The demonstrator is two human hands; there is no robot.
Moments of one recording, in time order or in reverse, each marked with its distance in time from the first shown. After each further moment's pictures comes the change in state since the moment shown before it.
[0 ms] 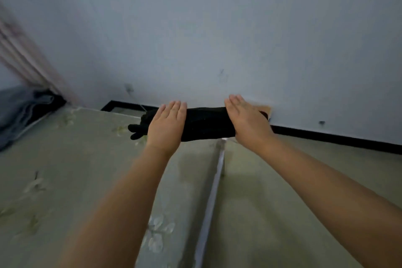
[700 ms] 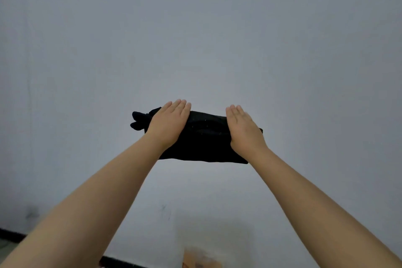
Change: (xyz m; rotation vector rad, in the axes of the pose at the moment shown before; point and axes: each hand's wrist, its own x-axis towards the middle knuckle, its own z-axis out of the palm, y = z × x) left_hand 0.445 0.030 -0.169 0.019 0.539 0.102; right_hand 0.258 0.271 -0.236 -0.340 0.470 0.131
